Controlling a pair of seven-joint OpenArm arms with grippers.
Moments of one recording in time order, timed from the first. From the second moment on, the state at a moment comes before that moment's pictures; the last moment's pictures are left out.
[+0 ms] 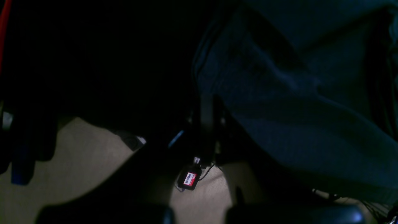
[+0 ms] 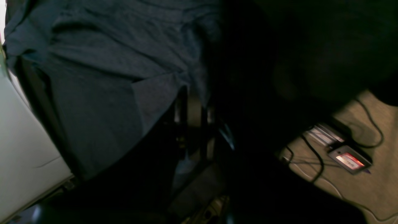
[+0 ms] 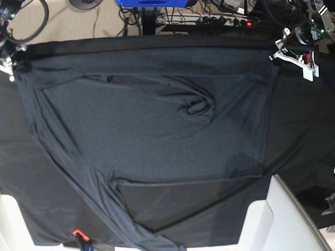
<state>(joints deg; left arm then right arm) 25.6 -12.6 -36.7 86.4 -36.1 -16.8 48.3 -14.3 5.4 52.5 74.5 49.7 3.6 -57.1</state>
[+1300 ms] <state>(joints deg) 26.5 -12.8 -36.7 83.4 -35.7 -16.7 39.2 -15.3 3.7 57.3 74.5 49.1 3.2 -56.9</state>
